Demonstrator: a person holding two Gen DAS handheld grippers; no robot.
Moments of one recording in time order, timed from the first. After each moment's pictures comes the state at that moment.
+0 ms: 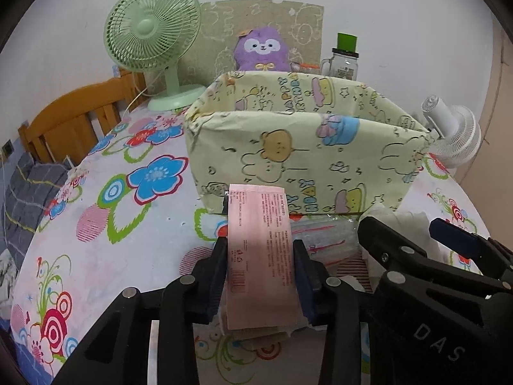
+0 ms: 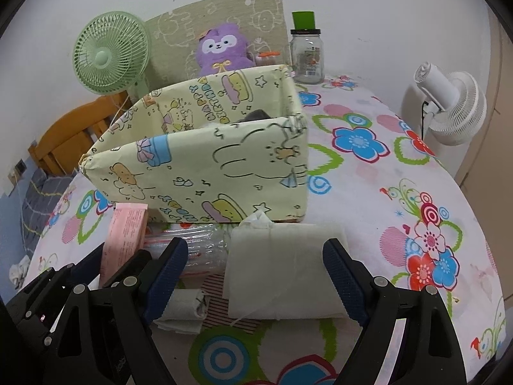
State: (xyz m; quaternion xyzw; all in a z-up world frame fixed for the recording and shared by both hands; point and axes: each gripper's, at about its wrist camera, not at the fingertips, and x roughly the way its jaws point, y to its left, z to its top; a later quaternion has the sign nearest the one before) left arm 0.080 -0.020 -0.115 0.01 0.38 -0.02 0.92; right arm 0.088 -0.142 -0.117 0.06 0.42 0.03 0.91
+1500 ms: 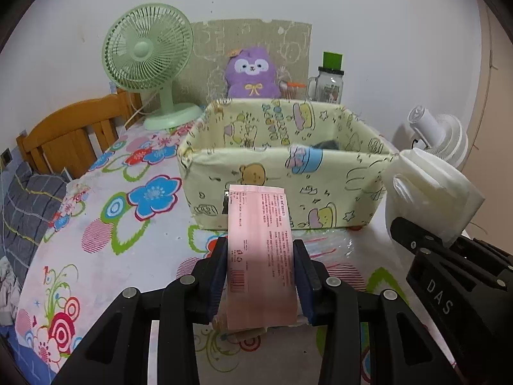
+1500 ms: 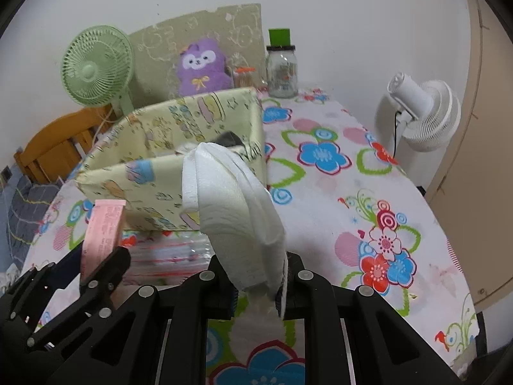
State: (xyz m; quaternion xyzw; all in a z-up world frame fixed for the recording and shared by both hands) left arm 0.064 -0.026 -0.090 0.01 0.35 -0.03 0.94; right arm 0.070 -0.153 -0.087 0.04 0.40 -0.01 0.92
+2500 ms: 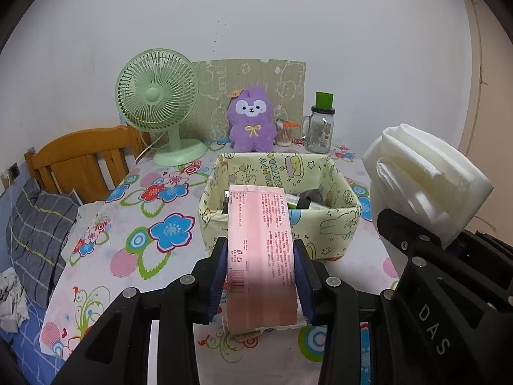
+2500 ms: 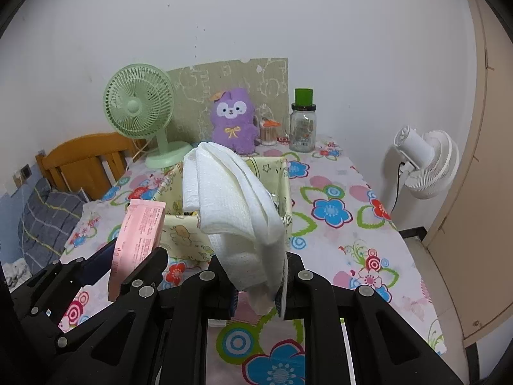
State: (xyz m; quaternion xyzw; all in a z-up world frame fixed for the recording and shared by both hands) left arm 0.035 -0.025 -0.024 0.01 0.30 -0.03 0.95; right arm 0.032 -0.128 -0.004 0.01 0.33 0.02 0.94
